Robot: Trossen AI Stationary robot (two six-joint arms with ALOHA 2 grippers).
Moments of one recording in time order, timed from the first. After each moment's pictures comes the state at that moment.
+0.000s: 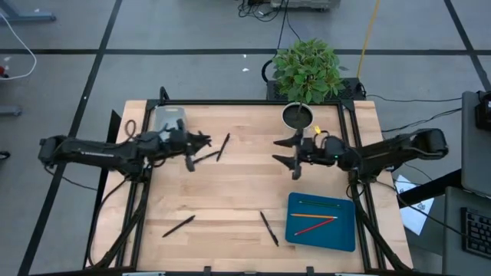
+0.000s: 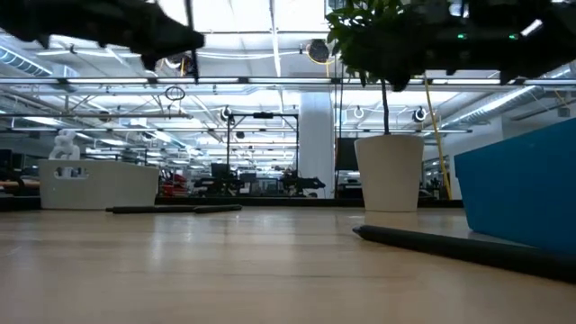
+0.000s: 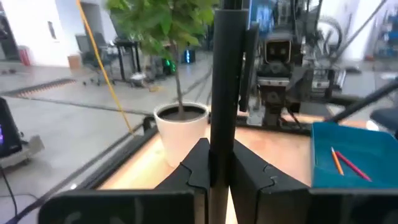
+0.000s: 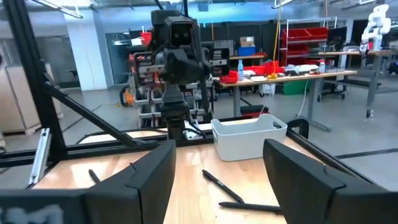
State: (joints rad) left arm 0.04 0.79 0.40 0.38 -0.23 0.00; right arm -0.04 1.21 0.35 0.95 0.09 0.07
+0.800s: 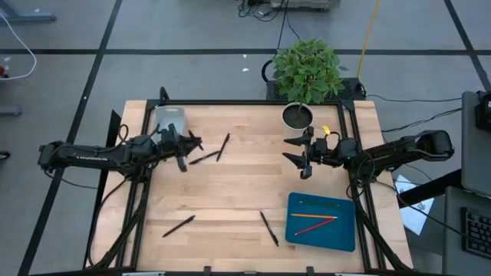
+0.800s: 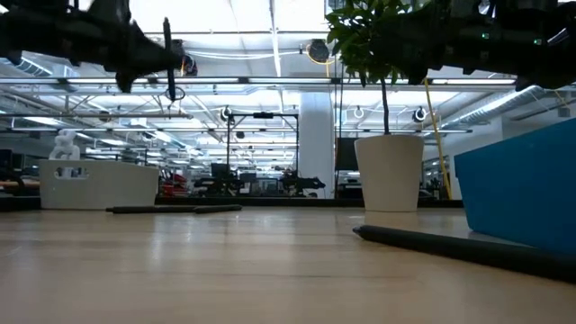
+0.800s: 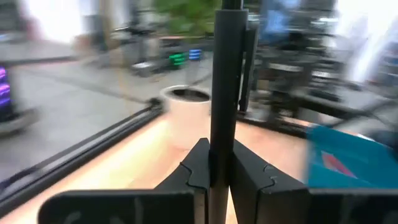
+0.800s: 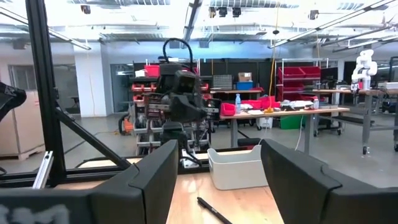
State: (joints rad) left arm 0.05 0.56 0.25 0.29 -0.27 -0.15; right arm -0.04 1.11 0.21 1.14 0.09 0.02
